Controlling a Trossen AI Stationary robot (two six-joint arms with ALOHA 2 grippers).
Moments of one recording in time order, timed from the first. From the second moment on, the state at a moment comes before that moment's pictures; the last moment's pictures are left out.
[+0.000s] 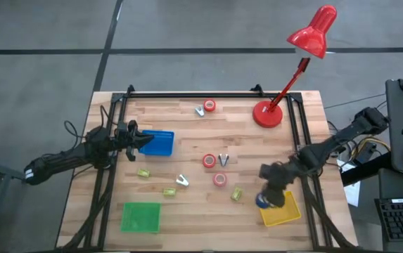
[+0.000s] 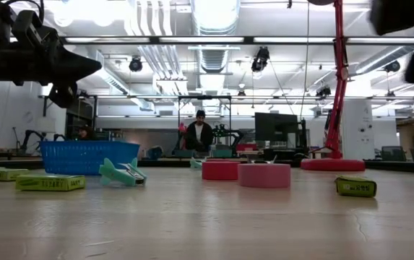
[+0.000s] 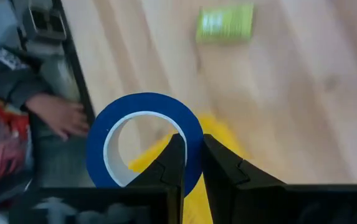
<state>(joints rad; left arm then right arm) 0.34 0.10 0.01 0.12 0.17 -0.40 0.54 1.10 0.73 -0.62 -0.13 1.07</state>
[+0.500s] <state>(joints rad) 0.34 0.10 0.01 0.12 0.17 -0.40 0.79 1.15 0.73 -0.86 -0.10 1.53</state>
